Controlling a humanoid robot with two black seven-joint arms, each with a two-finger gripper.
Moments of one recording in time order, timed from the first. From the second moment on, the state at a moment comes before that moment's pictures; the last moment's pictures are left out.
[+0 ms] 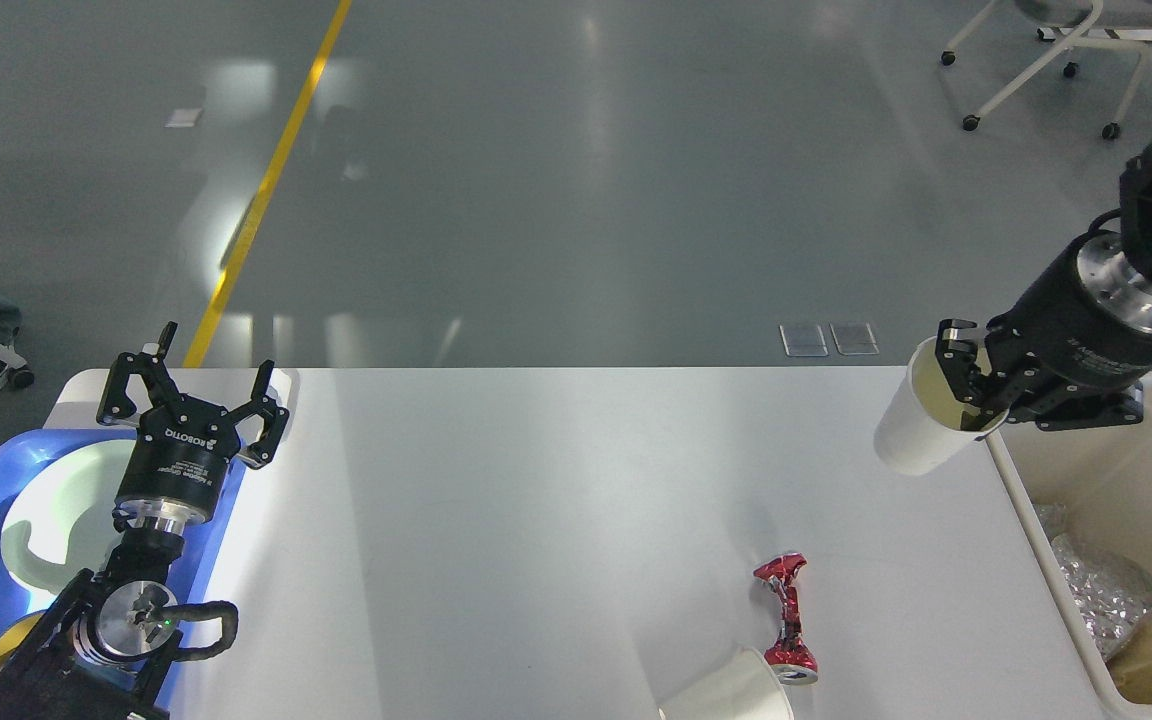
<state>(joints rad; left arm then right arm) -0.26 0.13 -1.46 -0.81 0.40 -0.56 -0.32 2.37 -0.35 -1.51 1.58 0.29 0.63 -0.22</state>
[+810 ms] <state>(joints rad) -0.26 0.13 -1.46 -0.81 0.40 -0.56 -0.32 1.18 -0.67 -1.08 0.64 0.14 0.32 -0.22</state>
